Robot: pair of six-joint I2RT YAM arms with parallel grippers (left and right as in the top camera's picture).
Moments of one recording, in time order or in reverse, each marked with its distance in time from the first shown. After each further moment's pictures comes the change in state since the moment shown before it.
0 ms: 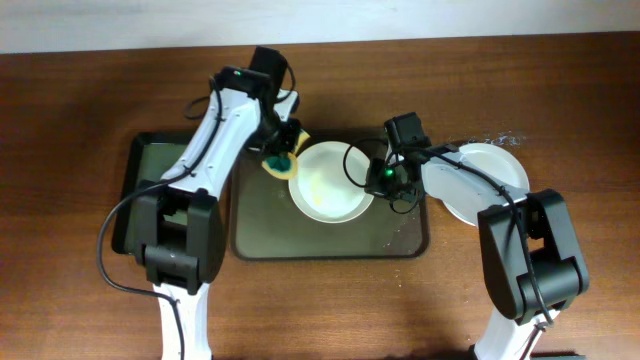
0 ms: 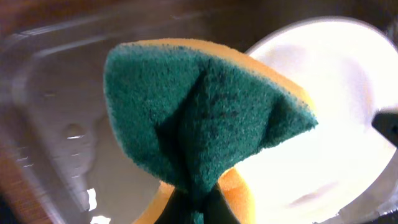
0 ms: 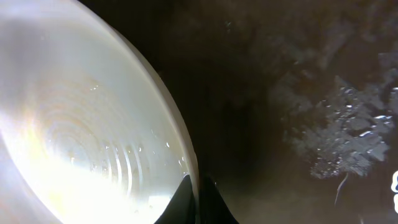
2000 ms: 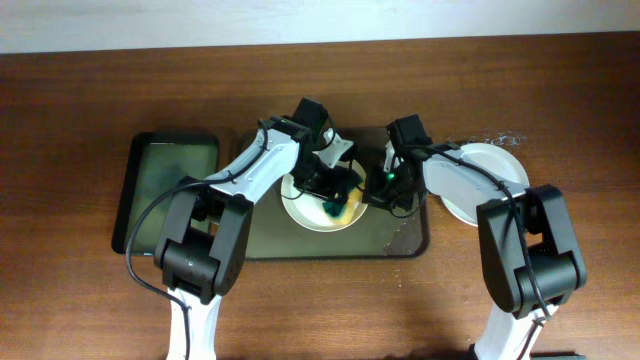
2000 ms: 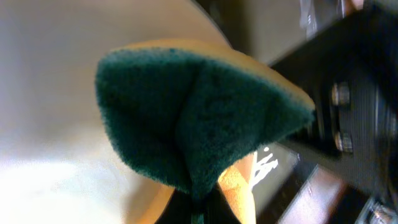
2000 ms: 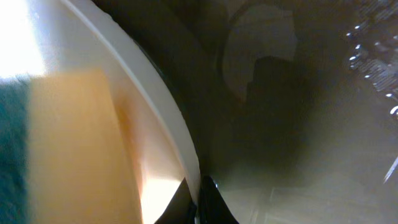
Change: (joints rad) left arm -0.143 -0.010 -0.322 0.322 0.414 0.127; right arm -0.022 0.029 0.011 -0.092 -0.203 0.006
